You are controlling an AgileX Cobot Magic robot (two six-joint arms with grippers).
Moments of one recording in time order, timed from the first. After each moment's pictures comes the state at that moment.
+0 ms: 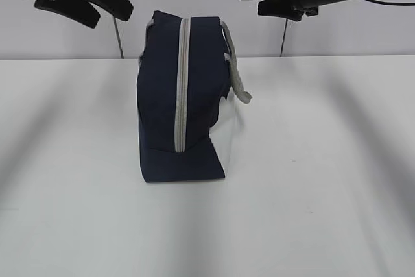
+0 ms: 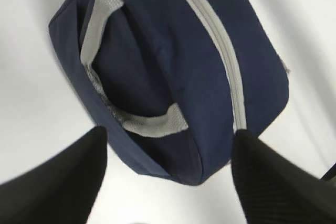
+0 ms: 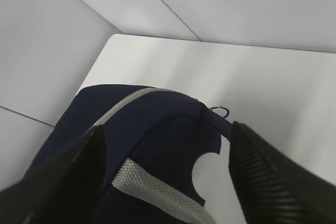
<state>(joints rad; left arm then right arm) -0.22 1.71 -1.69 -0.48 1.16 0.30 0.00 2.13 -1.82 -1.88 -0.85 2.20</state>
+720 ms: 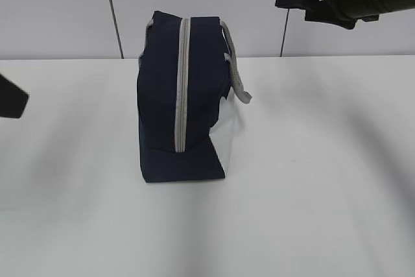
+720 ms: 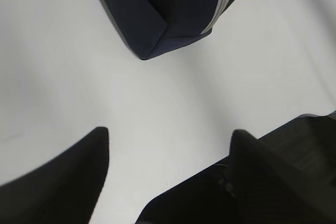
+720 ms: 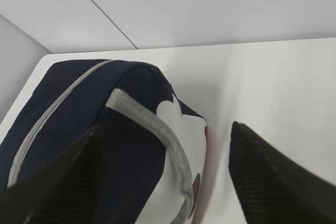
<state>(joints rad) -0.22 1.00 -0.97 -0.38 1.04 0.23 0.04 1.68 -1.25 -1.87 -0.48 2.09</state>
